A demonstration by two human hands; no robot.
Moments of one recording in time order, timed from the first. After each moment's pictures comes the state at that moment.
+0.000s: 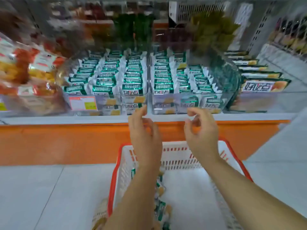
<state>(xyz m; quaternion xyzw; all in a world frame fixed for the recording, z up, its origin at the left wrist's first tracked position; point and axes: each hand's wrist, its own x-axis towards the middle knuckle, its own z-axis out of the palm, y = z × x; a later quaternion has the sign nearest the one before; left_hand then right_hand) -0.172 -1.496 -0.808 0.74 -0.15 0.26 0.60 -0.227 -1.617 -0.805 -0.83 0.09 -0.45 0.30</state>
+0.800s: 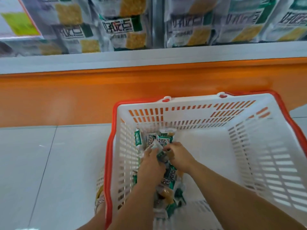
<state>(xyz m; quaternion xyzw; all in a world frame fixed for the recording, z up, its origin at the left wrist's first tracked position) -0.201 -1.437 -1.053 0.90 -0.09 -0.36 0.22 -0.229 -1.568 -1.080 -0.87 0.19 0.24 0.38</state>
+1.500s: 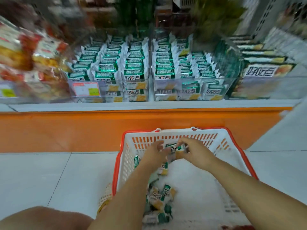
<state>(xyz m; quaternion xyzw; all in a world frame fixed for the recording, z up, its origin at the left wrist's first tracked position) -0.198 -1.470 -0.880 0.83 -0.12 -0.31 0.44 -0.267 -1.623 -0.875 -0.93 0.13 0.07 0.34</state>
